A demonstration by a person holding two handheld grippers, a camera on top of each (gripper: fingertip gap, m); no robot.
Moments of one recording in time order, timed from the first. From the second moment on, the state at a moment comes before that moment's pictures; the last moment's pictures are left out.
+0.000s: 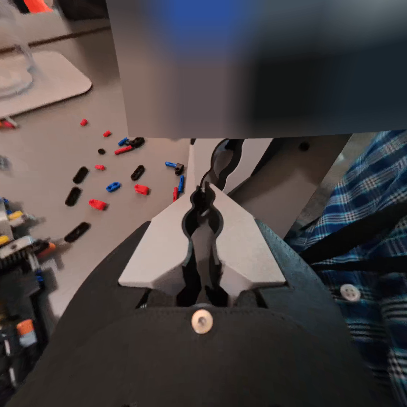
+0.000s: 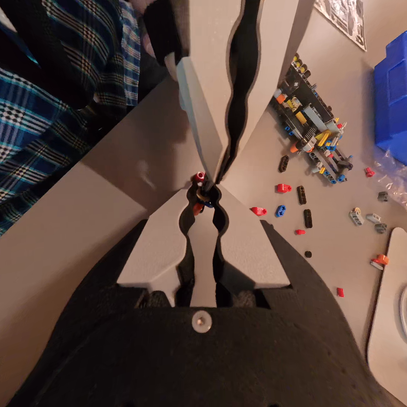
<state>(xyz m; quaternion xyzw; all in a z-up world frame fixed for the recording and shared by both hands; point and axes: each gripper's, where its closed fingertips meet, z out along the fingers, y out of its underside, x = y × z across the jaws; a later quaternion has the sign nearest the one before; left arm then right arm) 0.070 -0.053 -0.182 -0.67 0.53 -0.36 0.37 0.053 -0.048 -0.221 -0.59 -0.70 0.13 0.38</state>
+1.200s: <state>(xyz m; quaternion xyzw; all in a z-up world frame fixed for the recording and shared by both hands) 0.074 -0.059 -0.175 -0.65 0.52 -0.38 0.40 0.052 -0.050 -0.224 -0.61 -0.68 0.16 0.38</state>
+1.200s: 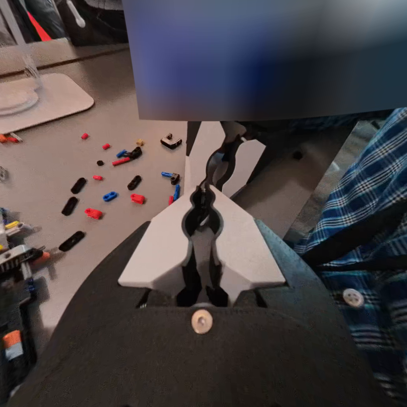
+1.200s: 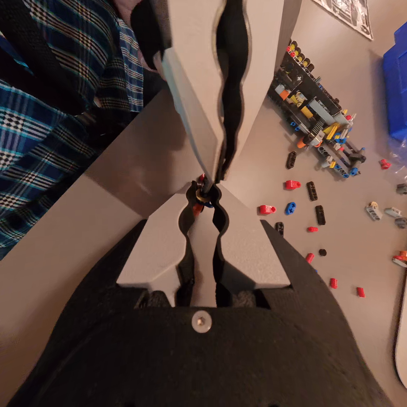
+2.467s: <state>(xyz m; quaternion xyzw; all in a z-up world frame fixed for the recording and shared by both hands) 0.064 -0.014 -0.160 -0.71 0.23 -0.62 0.25 0.071 -0.041 -0.193 -0.68 -0.57 0.34 0.33</state>
